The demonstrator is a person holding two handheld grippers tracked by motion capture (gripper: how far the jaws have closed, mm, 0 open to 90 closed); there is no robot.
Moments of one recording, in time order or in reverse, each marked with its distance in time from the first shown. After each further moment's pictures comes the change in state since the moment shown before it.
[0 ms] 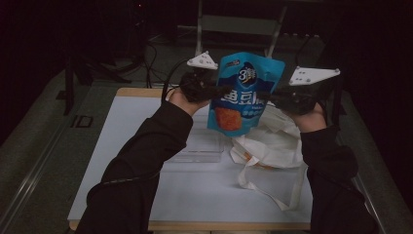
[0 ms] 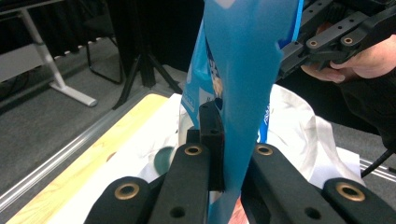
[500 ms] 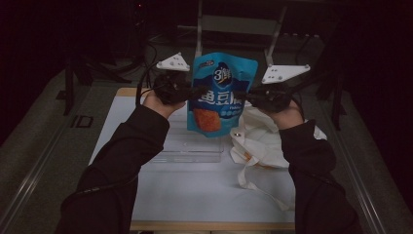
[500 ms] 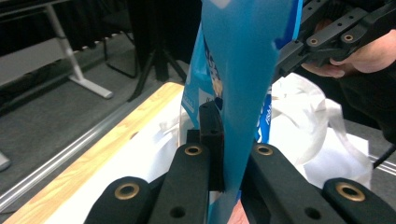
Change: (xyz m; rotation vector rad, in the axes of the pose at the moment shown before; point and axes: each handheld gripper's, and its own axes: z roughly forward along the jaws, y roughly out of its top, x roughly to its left) left arm 0.016 -0.026 -0.047 0.005 0.060 -0.016; right arm 0.021 0.022 0.046 0.001 0.073 -0.030
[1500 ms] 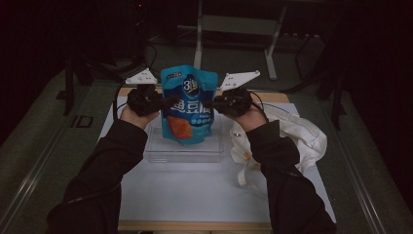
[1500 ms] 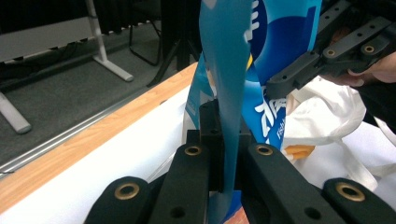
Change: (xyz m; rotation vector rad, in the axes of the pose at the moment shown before) left arm 0.040 -0.073 -0.021 -0.015 0.059 -0.120; right arm 0.018 -0.005 0.089 0.073 0.087 0.004
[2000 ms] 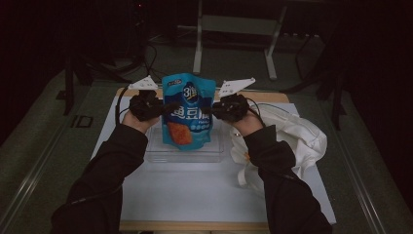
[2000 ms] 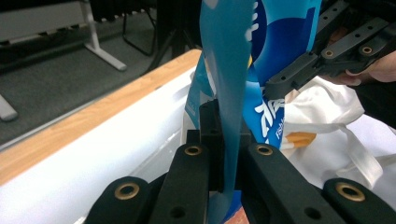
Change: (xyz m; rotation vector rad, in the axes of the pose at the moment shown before) left arm 0.006 -0.020 0.011 0.033 -0.020 -0.023; right arm -0.001 -0.021 0.015 0.020 0.021 0.030
